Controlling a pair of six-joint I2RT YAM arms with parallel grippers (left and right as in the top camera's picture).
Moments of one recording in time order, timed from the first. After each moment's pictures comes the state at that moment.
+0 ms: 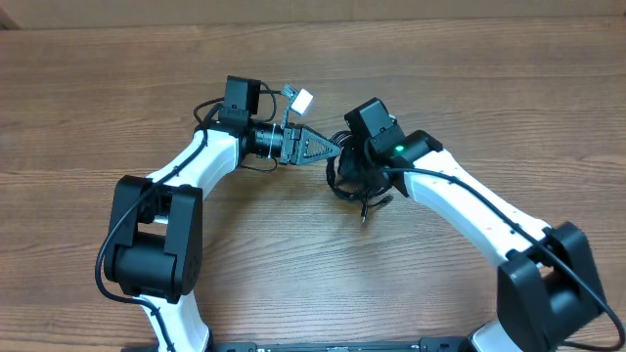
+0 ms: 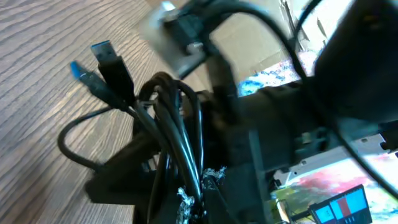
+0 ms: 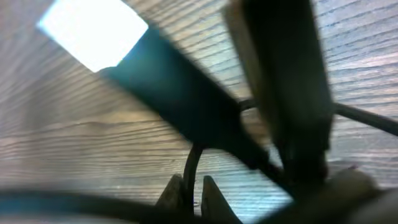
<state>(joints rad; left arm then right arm) -0.22 1.97 1.24 -0.23 1.46 -0.05 0.54 1.73 1.24 -0.66 -0.02 0.80</state>
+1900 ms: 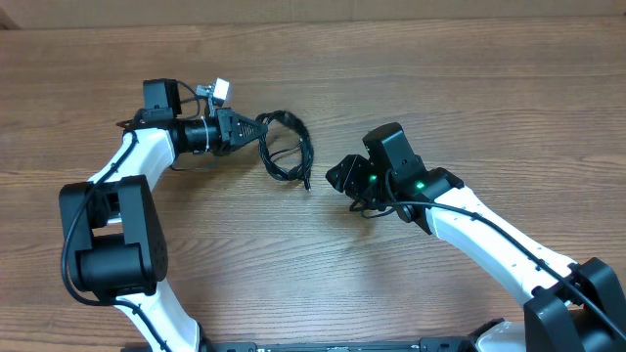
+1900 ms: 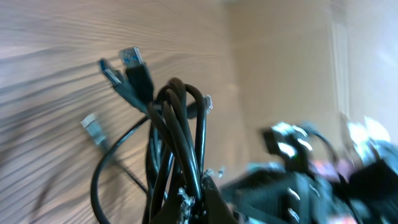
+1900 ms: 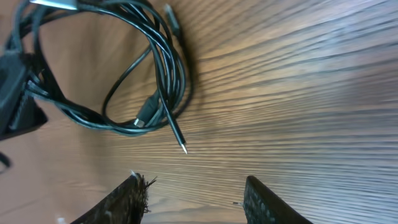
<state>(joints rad) 0.10 1.97 1.24 -0.35 1.20 -0.26 0.54 1.55 0.96 -0.34 -0.28 1.01</state>
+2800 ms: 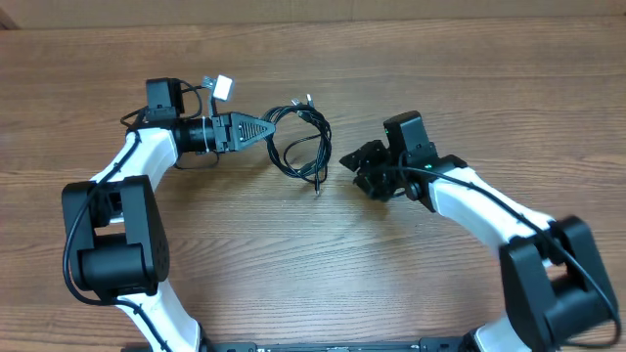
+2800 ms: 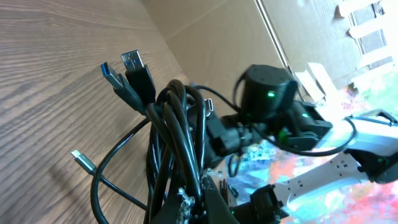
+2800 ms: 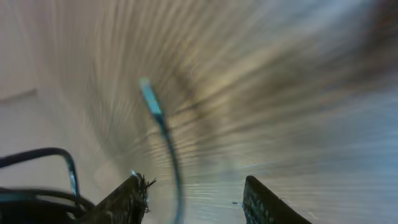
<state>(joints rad) 0.08 1.97 1.24 -0.34 1.53 0.06 0.39 1.73 0.95 -0.18 -0.43 1.24</state>
